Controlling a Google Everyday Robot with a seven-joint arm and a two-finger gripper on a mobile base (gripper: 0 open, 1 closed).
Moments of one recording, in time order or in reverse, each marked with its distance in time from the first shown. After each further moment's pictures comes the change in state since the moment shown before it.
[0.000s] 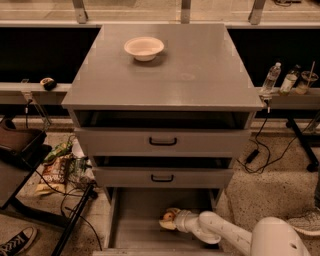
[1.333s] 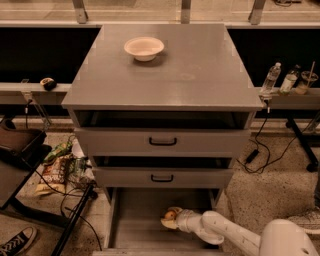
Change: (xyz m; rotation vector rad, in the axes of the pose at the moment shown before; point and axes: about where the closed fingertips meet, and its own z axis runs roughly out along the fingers) arm -0.015 0.004 -0.023 -0.006 -0.026 0.011
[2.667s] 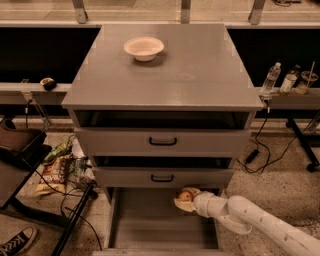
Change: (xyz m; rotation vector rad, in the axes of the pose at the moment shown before) arm -0.137 -0.015 -0.145 0.043 -0.121 0.054
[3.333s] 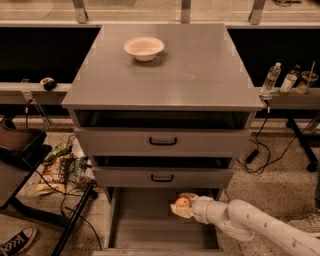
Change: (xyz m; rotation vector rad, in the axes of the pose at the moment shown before) arm -0.017 0.047 -0.024 -0.035 0.022 0.052
